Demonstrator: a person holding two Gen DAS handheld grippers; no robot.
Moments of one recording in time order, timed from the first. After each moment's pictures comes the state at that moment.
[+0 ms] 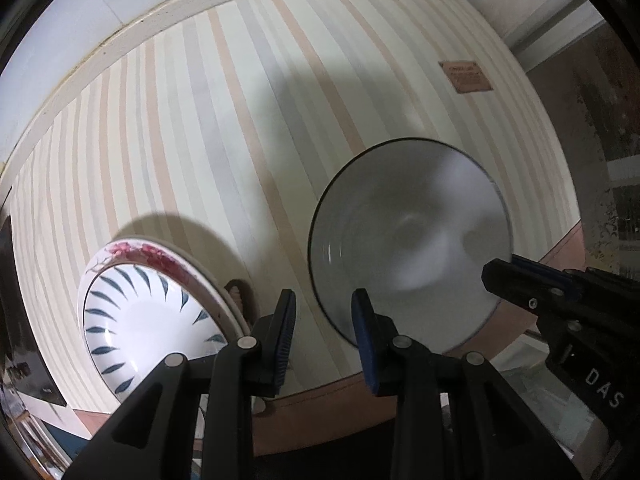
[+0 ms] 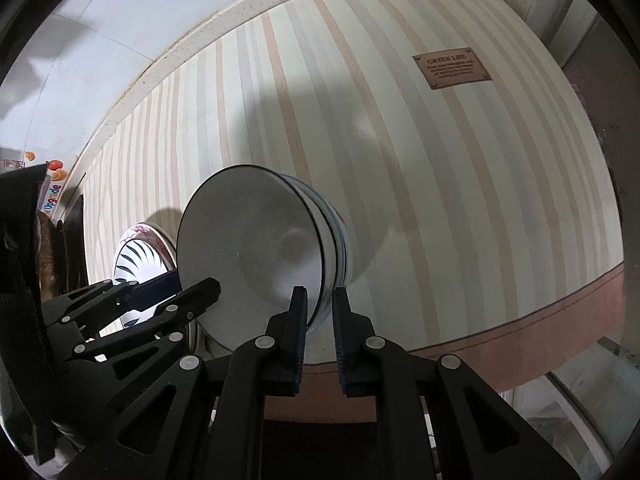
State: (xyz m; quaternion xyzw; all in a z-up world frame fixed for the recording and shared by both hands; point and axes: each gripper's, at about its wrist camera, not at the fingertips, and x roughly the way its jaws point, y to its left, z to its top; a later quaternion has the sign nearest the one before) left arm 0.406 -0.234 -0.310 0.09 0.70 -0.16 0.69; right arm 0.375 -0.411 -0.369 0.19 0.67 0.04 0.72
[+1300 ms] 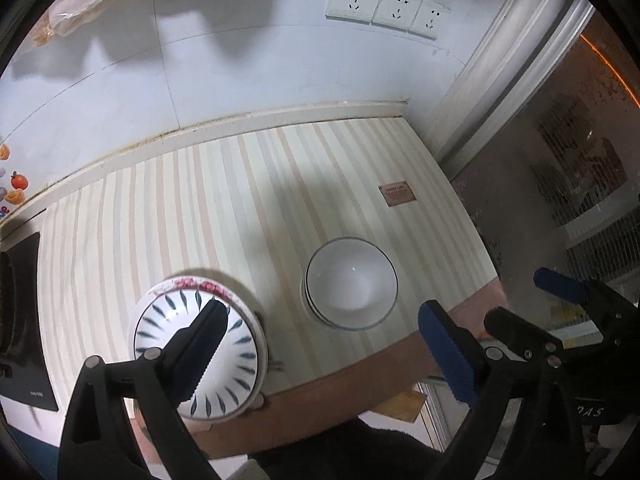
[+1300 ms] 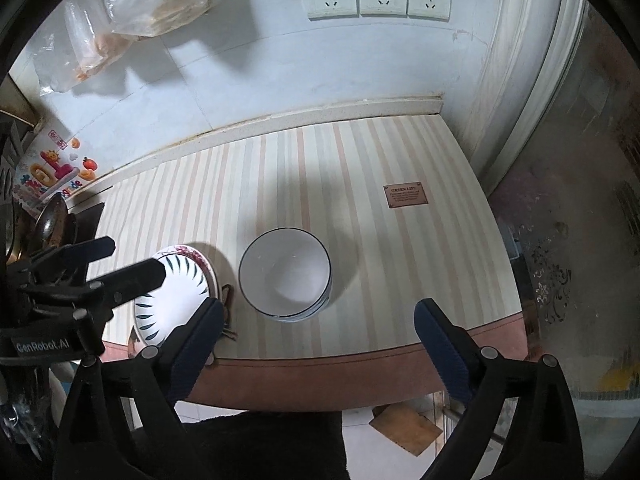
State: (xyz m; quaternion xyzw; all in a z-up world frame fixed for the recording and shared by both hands) left arm 0.359 -0.183 -0.155 0.01 0.55 -0.20 0.81; right arm 0.274 -0.397 -0.194 0.07 0.53 0.01 0.84
